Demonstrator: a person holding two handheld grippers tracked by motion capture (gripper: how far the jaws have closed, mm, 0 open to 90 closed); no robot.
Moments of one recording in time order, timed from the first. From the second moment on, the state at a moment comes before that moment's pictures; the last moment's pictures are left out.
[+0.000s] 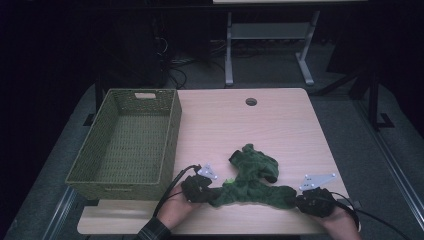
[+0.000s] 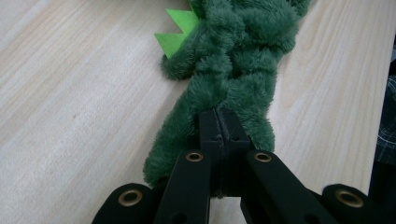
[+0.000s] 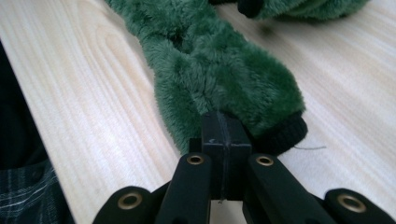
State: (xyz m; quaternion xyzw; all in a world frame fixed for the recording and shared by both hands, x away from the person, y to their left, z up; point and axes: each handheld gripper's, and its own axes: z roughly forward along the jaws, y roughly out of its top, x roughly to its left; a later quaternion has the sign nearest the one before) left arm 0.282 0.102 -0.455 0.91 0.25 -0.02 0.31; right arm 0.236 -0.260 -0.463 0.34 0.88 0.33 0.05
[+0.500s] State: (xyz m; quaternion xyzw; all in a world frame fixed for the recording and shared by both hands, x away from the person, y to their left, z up) left arm 0.295 0.095 -0.417 0.90 0.25 0.00 0.36; right arm 0.248 -0.255 -0.436 0.34 0.86 0.38 0.07
